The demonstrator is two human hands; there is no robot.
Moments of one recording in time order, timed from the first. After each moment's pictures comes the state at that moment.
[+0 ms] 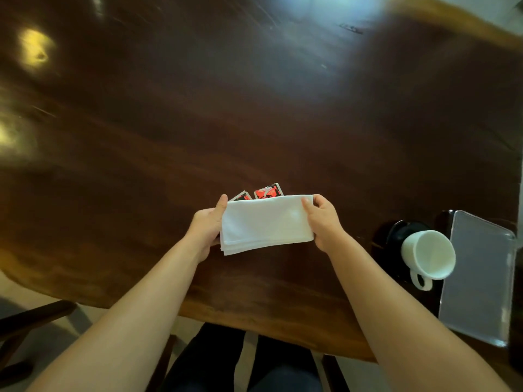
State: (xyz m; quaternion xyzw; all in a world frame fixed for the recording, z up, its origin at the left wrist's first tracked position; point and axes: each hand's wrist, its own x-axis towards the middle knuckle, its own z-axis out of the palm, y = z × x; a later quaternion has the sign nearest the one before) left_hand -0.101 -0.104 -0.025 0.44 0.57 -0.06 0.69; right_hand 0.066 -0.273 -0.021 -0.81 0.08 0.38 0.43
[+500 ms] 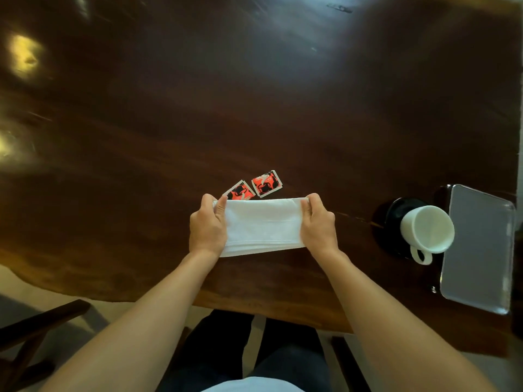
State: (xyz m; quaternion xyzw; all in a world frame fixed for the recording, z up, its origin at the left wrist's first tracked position) left_hand -0.125 -0.129 -0.034 0.78 0.47 0.09 0.40; right_hand 0.016 -0.309 -0.030 -0.92 -0.10 0.22 0.31
